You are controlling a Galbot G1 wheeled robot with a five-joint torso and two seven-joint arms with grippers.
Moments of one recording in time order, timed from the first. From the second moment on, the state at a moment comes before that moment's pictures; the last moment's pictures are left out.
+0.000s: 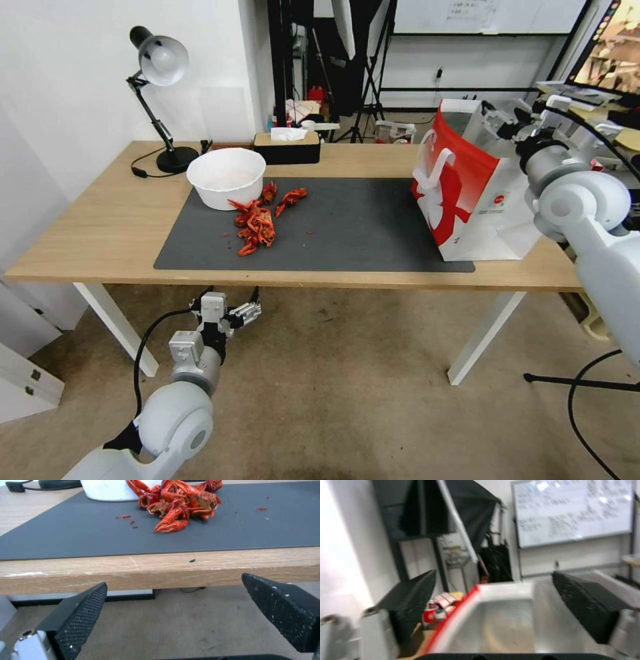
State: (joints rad) left arm 1.37 -0.91 -0.15 -2.06 -0.61 0.09 -0.52; right arm -0.56 0.75 0.28 1.77 1.05 -0.20 0.27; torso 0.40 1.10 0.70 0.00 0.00
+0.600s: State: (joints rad) left arm 1.42 -0.93 -0.18 -2.07 -0.57 0.06 -0.51; right arm -0.96 0.70 0.39 2.05 0.79 0.07 0.13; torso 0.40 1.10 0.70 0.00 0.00
